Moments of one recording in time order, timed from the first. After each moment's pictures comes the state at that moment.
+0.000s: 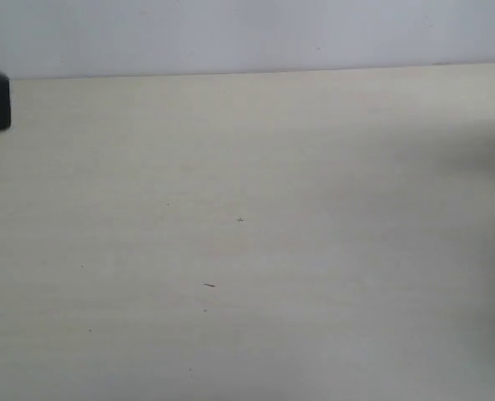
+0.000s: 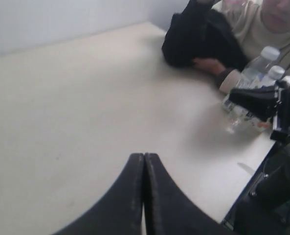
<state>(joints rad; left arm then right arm) -1.08 0.71 -0.85 0.38 0.71 -0.70 0.44 0.16 -0.16 -0.31 0.41 0.32</state>
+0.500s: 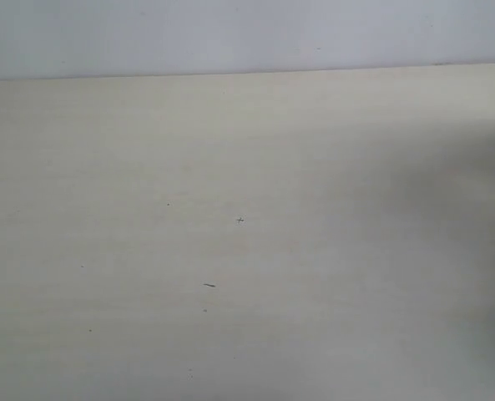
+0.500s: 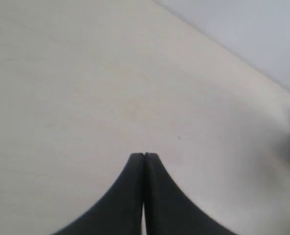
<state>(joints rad) -0.39 0.35 -0.41 0.19 0.69 -0.95 0.44 0.16 -0.16 -0.31 0.41 0.32</state>
